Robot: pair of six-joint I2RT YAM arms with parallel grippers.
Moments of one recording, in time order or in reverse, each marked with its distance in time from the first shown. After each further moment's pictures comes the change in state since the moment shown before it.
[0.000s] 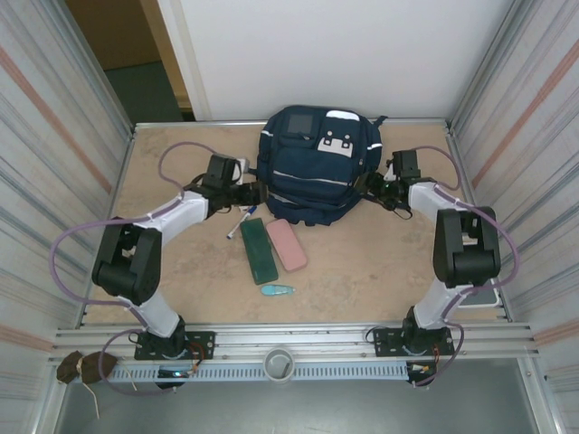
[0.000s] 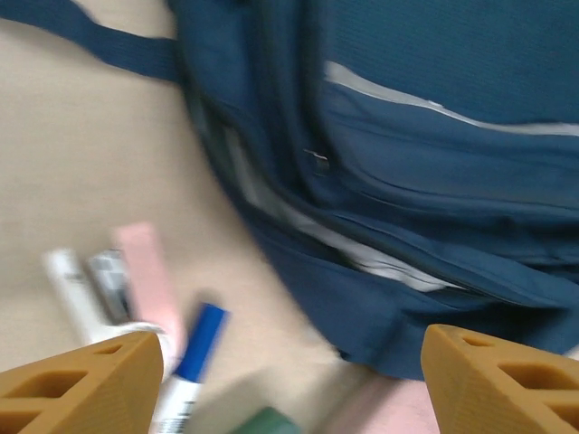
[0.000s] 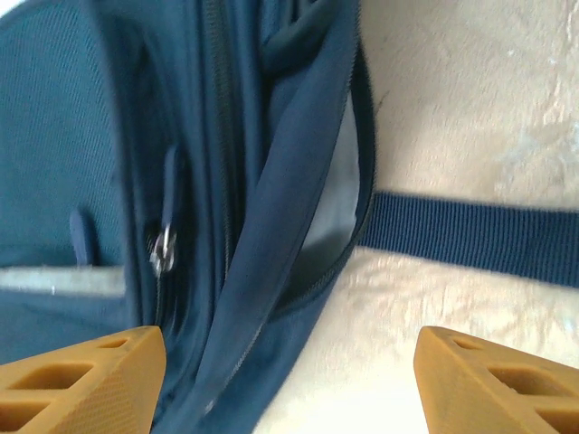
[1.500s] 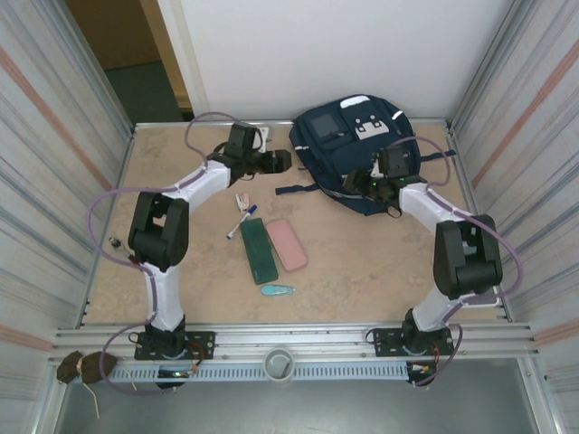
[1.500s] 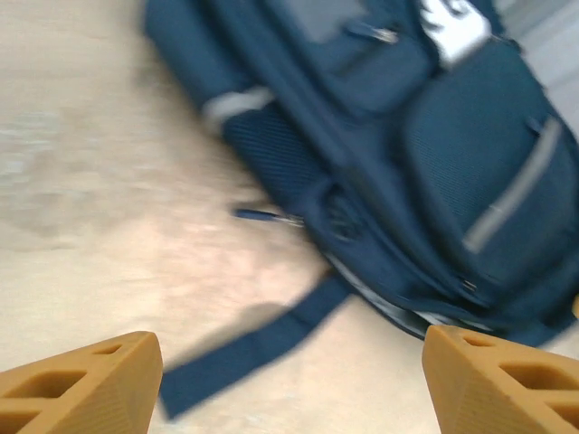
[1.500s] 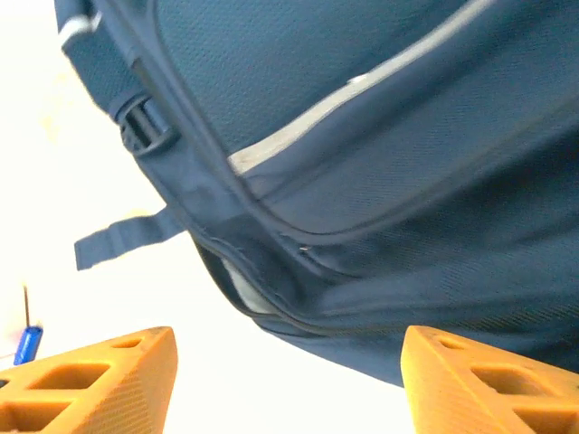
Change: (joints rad) left arm 0.006 0.347 0.470 0.000 0.133 -0.031; right arm 0.151 -0.078 0.008 -0.016 0.139 -0.051
